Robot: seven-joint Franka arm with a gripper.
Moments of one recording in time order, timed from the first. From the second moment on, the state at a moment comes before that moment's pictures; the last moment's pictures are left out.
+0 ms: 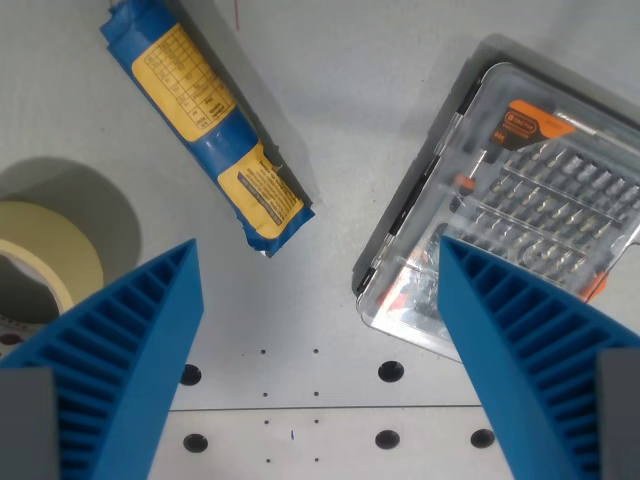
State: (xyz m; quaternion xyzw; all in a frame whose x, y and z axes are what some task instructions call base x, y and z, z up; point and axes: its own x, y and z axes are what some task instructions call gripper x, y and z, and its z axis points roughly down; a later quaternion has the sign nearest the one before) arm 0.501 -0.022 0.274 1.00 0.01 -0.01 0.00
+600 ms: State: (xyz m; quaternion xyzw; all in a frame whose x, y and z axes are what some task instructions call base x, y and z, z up) arm 0.501 -0.022 0.274 1.00 0.01 -0.01 0.00
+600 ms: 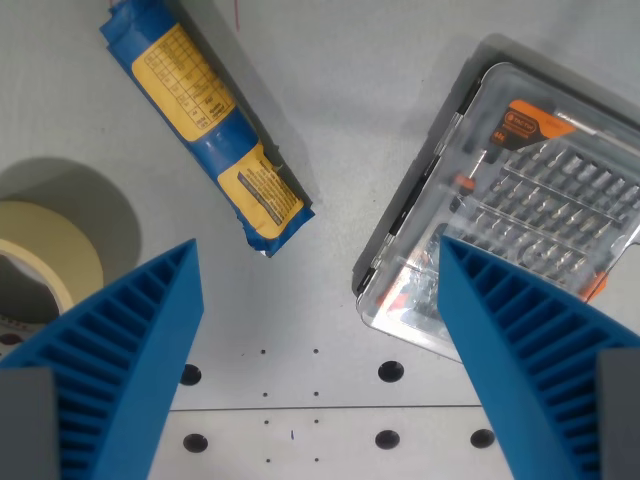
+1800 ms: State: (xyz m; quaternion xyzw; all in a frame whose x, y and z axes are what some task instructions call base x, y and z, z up) arm 0.507 -0.003 0.241 1.00 0.09 -0.02 0.00
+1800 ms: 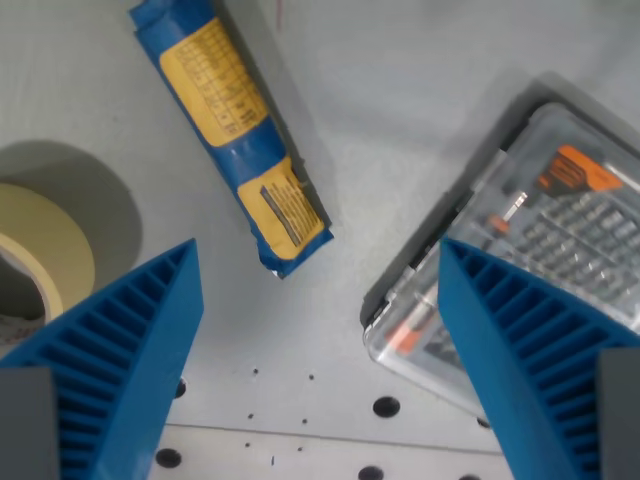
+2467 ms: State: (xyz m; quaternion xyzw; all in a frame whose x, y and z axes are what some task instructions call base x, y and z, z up) arm 0.512 0.015 0.207 0.99 0.16 -0.02 0.00
